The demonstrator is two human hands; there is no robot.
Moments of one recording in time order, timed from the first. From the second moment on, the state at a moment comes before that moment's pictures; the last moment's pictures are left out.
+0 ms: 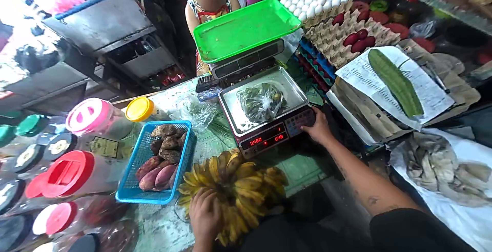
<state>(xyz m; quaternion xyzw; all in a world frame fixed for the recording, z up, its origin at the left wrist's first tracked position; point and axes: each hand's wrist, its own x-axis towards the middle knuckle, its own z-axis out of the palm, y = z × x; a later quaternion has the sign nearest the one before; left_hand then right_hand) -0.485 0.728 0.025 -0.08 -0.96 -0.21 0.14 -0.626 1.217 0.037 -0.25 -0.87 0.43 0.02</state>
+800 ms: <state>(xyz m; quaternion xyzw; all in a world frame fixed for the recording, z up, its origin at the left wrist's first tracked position) -0.479 0.723 0.022 -0.06 -0.95 -0.24 0.17 -0.655 1.138 0.133 -0.21 -0.86 0.39 0.24</state>
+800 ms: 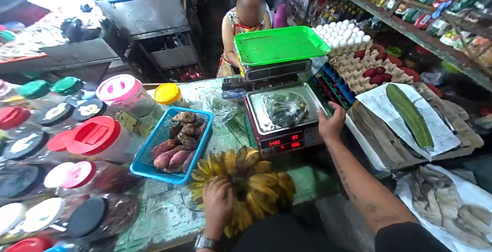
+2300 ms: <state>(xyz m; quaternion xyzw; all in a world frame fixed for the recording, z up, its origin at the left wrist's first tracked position) -0.436 0.535 -0.057 0.31 -0.87 -0.31 0.22 -0.766 0.516 0.092 0.34 -0.91 0.17 -0.16</state>
